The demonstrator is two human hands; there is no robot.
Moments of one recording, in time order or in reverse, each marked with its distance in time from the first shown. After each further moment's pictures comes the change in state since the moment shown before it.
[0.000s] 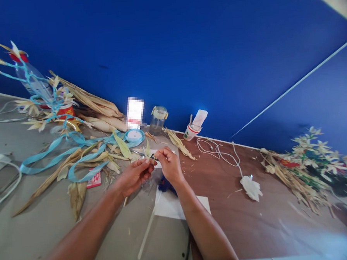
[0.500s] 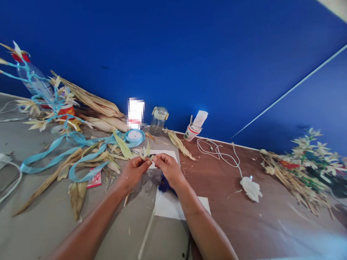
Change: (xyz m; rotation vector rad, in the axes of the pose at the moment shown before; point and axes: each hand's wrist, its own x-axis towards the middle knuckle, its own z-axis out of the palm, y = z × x) left_hand 0.003 0.002 0.002 0.390 0.248 0.263; right_hand -0.004 0.006 0.003 0.311 -0.133 0.339
